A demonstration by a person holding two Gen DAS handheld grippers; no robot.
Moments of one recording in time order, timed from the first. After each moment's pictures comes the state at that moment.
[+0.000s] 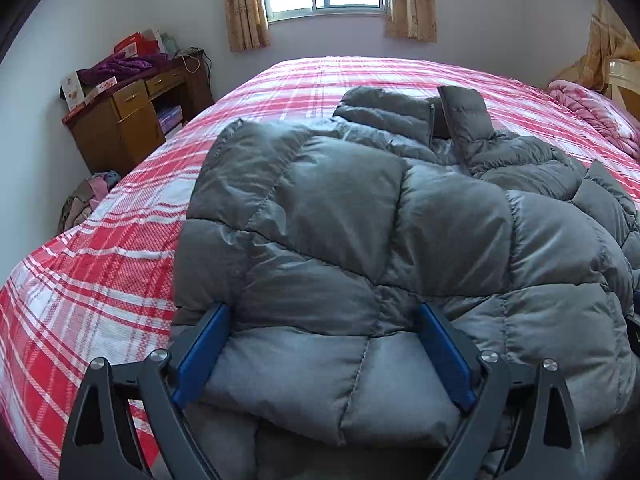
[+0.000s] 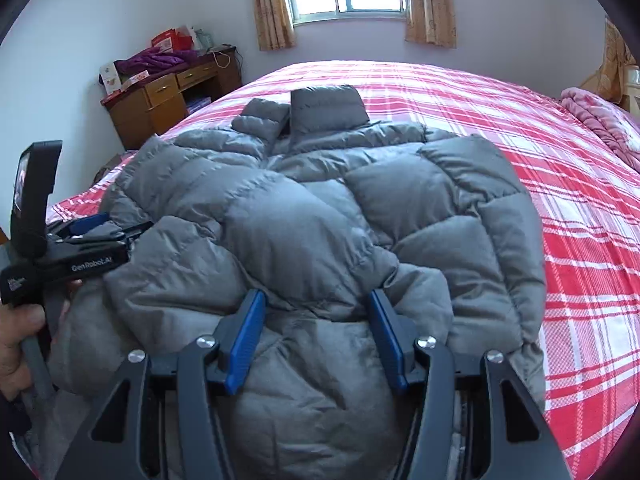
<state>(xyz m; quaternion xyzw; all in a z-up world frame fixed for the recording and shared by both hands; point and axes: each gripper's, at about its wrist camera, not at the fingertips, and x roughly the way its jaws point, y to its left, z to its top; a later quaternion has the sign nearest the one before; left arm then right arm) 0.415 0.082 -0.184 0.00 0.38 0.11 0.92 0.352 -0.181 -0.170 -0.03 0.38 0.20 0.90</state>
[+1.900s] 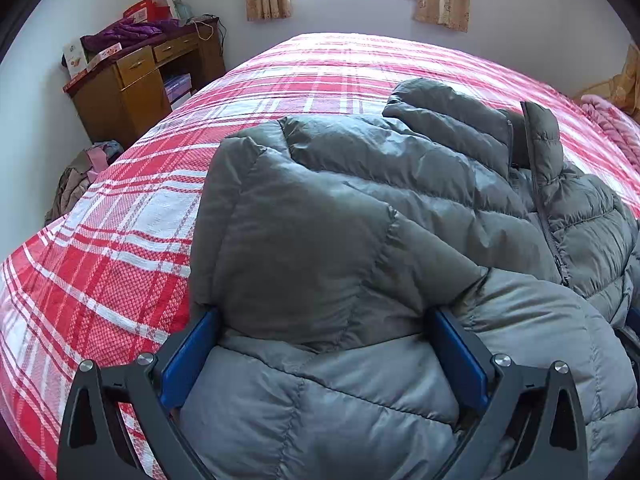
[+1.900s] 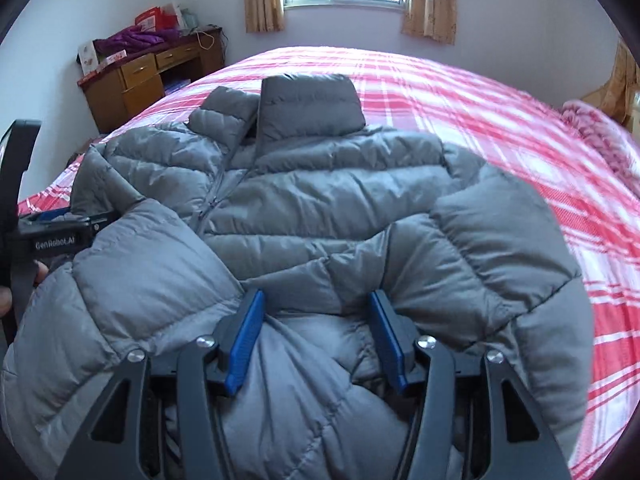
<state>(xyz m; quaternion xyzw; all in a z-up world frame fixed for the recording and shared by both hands) 0.495 0.132 -0.192 -0.05 0.42 0.13 0.90 0.431 -0.157 -0.184 -0.06 0.41 0.16 0.90</state>
